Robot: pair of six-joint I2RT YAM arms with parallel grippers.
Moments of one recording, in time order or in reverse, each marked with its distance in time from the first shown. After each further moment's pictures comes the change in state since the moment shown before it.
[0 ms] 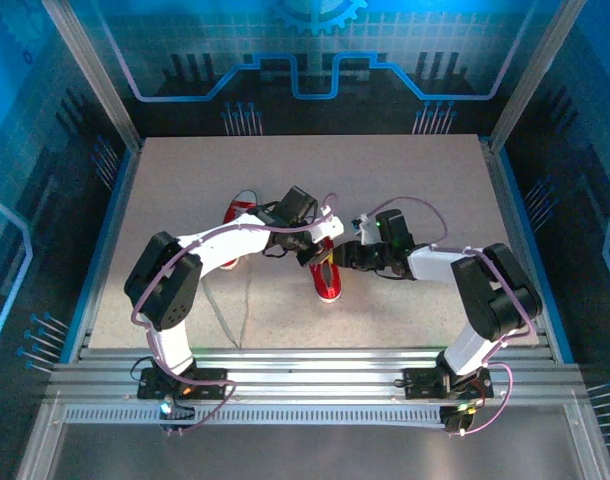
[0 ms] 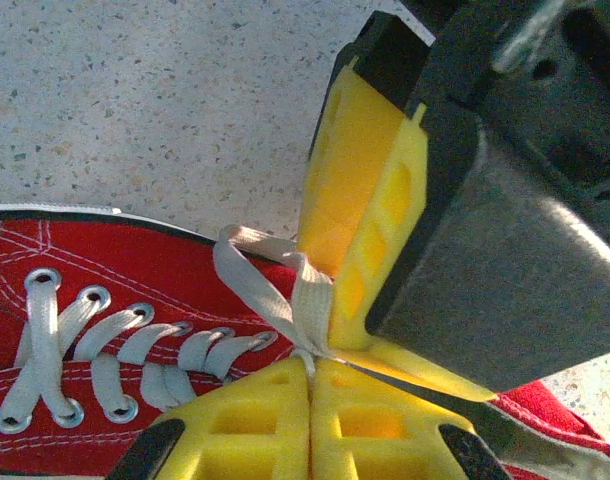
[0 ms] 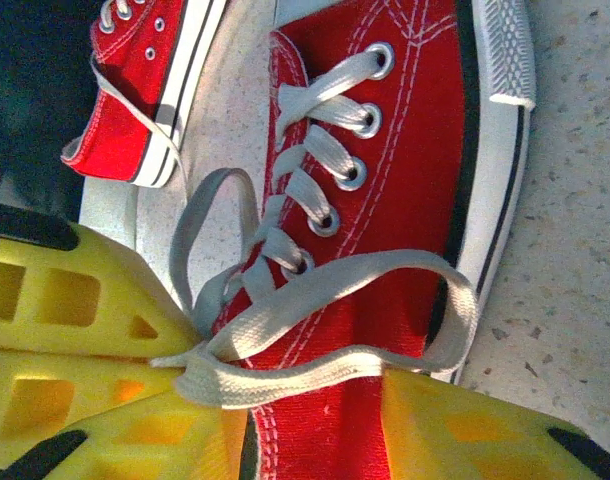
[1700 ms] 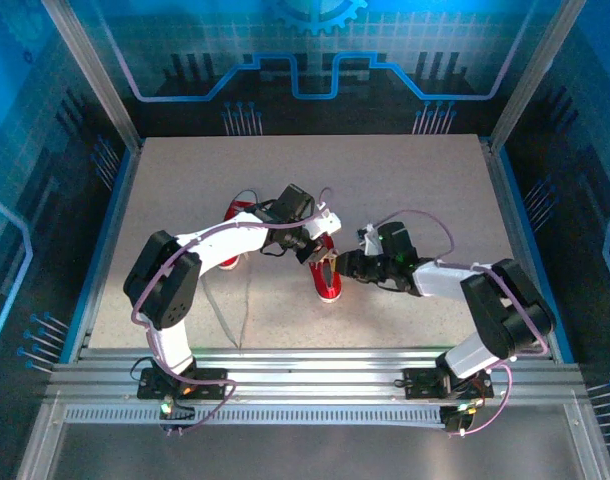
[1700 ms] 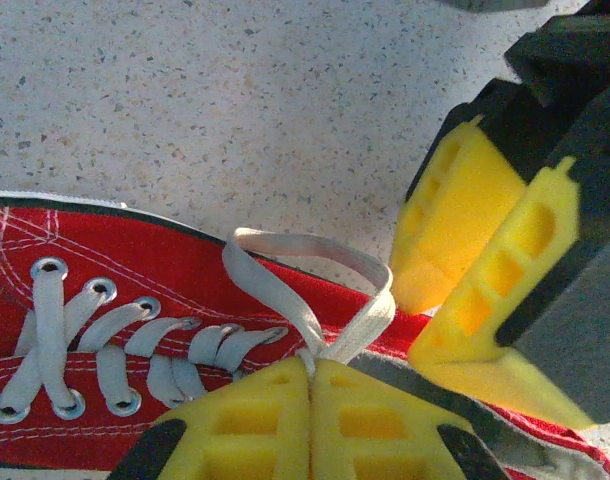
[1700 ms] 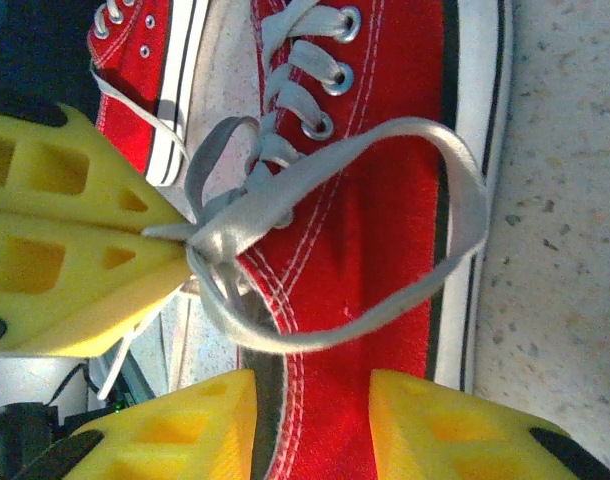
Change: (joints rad) left arm 0.023 0.001 0.000 0.008 0.042 -0.055; right arm 0.047 -0.105 -0.134 0.083 0.068 0.200
